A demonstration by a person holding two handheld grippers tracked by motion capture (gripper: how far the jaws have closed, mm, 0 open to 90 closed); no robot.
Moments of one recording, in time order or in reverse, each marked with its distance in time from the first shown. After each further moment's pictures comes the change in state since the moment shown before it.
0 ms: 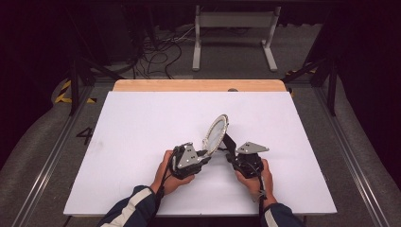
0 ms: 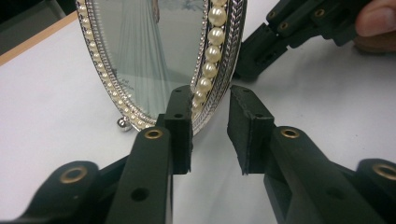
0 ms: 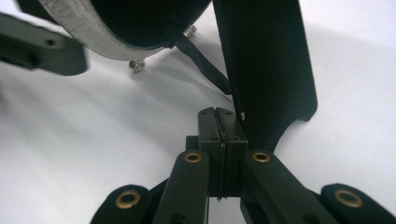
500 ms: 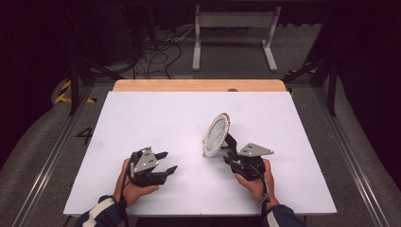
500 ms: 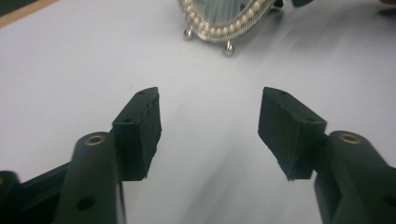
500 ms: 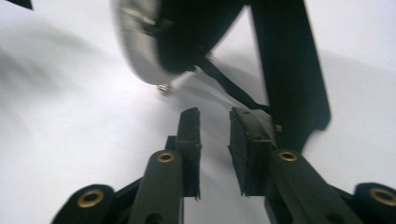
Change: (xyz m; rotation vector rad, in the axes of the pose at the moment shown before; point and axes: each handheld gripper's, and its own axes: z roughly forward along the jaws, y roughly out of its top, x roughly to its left) left arm 0.023 -0.058 -0.105 0.062 0.071 -0.150; right arm 0.010 0.002 -0.016 -0.087 0.064 -0.022
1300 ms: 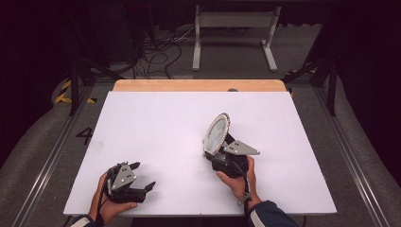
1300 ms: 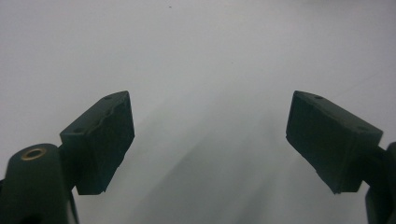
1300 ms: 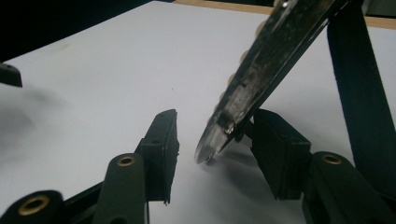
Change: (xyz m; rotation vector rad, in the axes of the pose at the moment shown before) left arm -0.003 -0.042 -0.032 0.094 0.125 -0.026; right arm 0.029 0.021 0.030 -0.143 -0.018 0.073
